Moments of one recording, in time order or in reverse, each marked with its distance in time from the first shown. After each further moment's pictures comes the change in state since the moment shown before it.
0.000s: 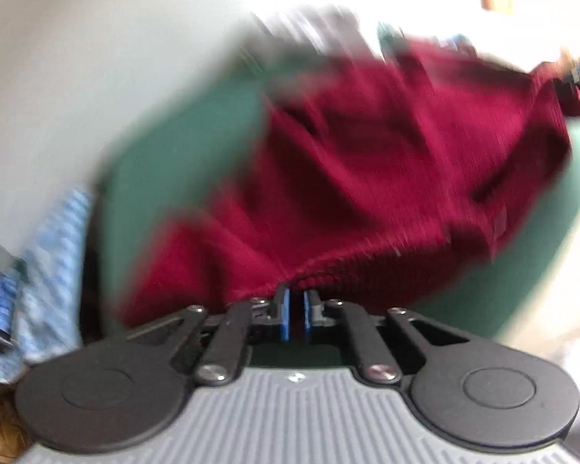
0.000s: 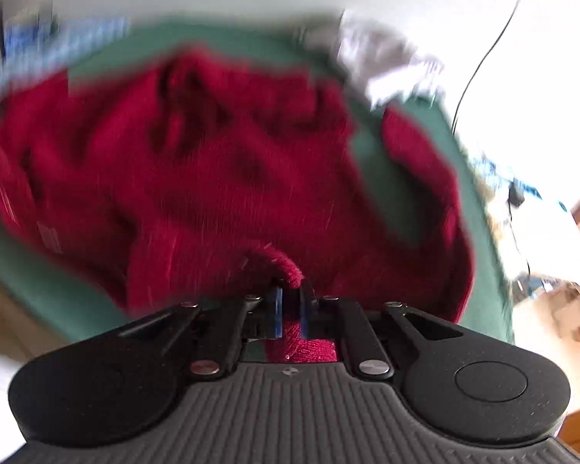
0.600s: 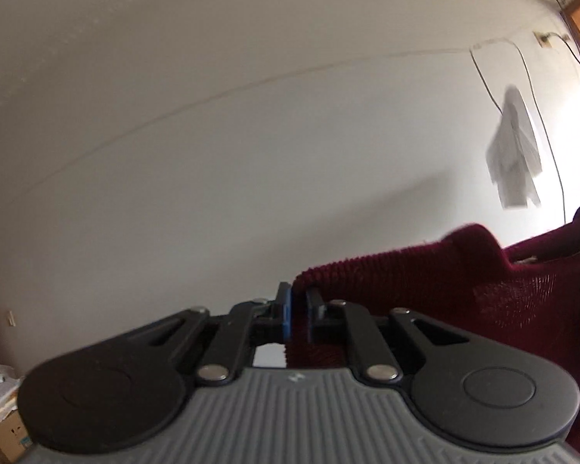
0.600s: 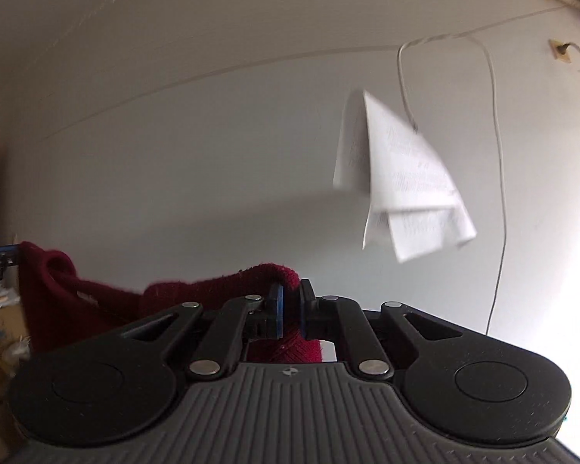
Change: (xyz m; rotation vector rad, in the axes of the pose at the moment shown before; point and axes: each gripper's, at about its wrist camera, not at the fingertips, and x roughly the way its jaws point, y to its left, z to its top) left arm -0.219 0.123 0.227 -0.256 -0.609 0.480; right arm -0.204 -0.089 0.275 0.169 -0.769 0.126
